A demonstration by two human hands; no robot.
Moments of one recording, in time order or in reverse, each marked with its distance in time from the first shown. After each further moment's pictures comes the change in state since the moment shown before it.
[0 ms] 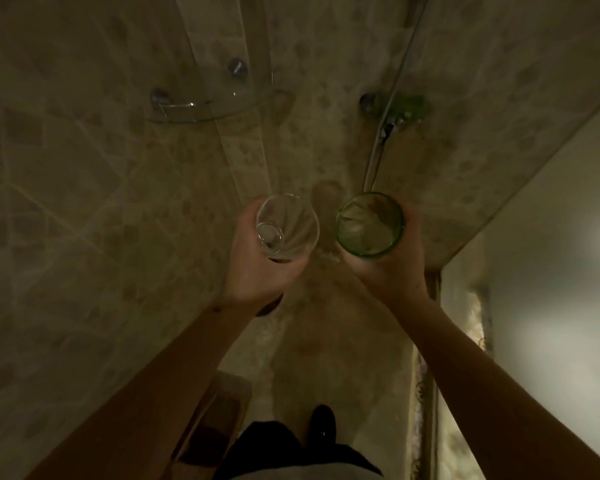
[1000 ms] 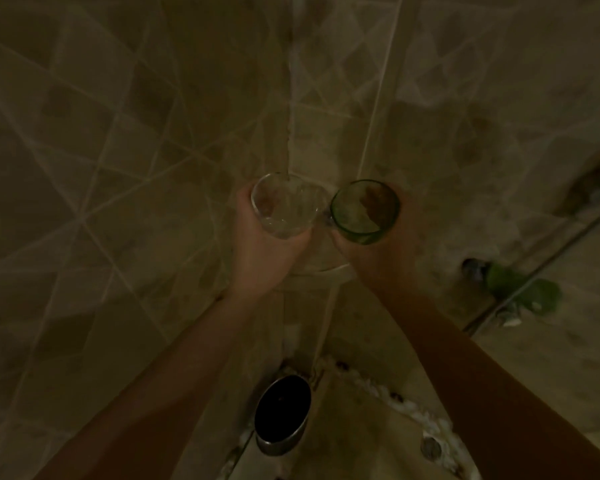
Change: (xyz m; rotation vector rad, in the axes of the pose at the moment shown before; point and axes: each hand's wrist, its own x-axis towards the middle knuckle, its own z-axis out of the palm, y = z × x) left_hand 0.365 -0.124 -0.121 0.028 0.425 -0.011; right_hand 0.357 -0.071 0.297 0.127 -0.031 -0.222
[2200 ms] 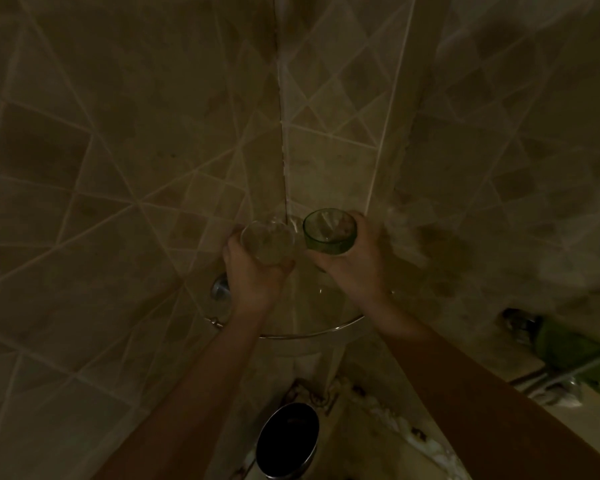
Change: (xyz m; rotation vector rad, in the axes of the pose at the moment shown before) left_hand 0.055 -0.094 0.061 0.355 0.121 -0.396; right_hand 0.080 0.092 0.075 0.099 -0.289 0.255
